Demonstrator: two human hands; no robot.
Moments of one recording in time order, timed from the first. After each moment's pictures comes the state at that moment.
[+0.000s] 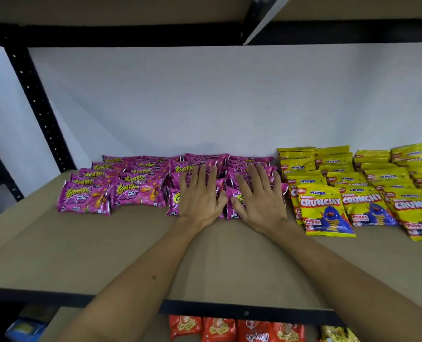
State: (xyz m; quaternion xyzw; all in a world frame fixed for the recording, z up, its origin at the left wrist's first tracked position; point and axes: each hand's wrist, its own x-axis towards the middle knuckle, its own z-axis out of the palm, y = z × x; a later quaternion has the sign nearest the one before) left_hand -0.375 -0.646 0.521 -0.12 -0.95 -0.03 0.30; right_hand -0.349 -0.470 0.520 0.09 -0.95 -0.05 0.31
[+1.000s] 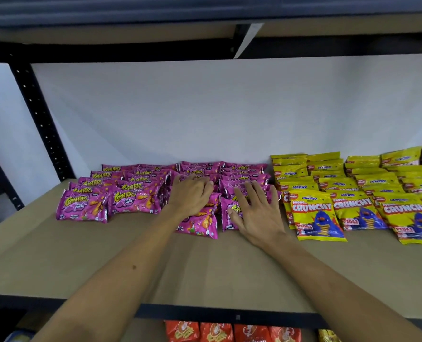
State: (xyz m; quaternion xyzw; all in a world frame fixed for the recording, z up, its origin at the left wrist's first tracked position) left_hand -0.376 -0.667 0.548 -0.19 -0.96 -0.07 0.19; right_hand -0.311 -0.466 0.510 0.10 -0.95 -0.03 0.29
